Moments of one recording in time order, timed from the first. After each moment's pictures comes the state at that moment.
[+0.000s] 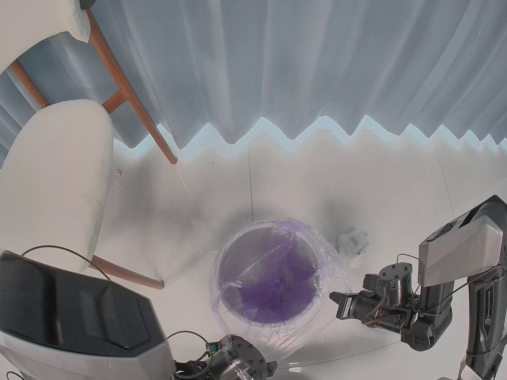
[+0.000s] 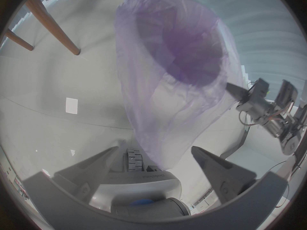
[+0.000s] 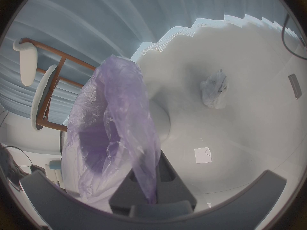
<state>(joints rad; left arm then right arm) -1.04 2.18 -0.44 -0.78 0.18 -1.10 0.35 2.34 -0.28 -1.48 0.05 0.49</state>
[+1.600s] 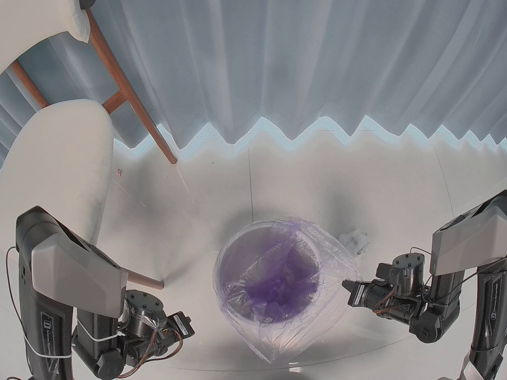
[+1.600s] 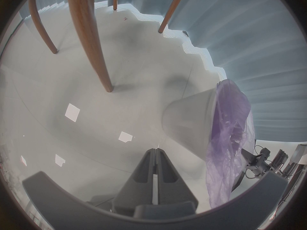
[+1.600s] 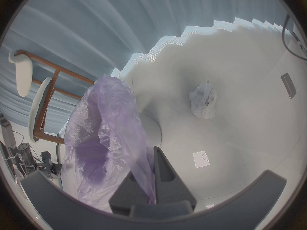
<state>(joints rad) -0.53 2.30 -0.10 -1.51 0.13 -0.89 0.27 2.30 -0.28 -1.48 0.05 0.50</state>
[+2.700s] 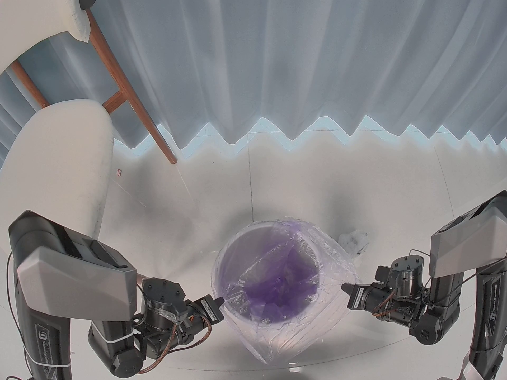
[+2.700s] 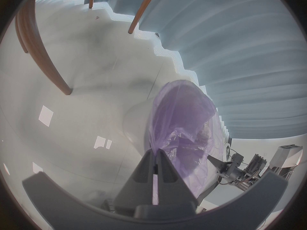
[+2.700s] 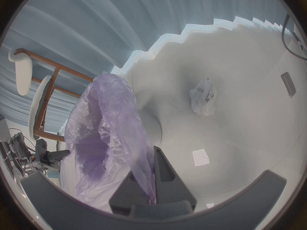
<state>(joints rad) -0.64 2.26 -0.27 -1.51 0.08 -0.92 0.27 2.31 -0.27 -1.48 0.05 0.50</state>
